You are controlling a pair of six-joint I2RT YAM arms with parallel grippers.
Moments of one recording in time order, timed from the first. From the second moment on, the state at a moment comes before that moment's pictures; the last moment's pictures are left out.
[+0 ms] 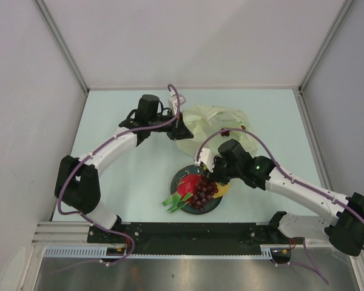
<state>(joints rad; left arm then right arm) -0.46 1.58 1.21 -0.17 0.80 -0.14 0.86 1.14 0.87 -0.53 -0.20 -0.42</state>
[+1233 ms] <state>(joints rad) -0.46 1.64 1.33 -0.21 0.85 -0.13 0.71 1.12 1.04 -0.55 -0.09 -0.39</state>
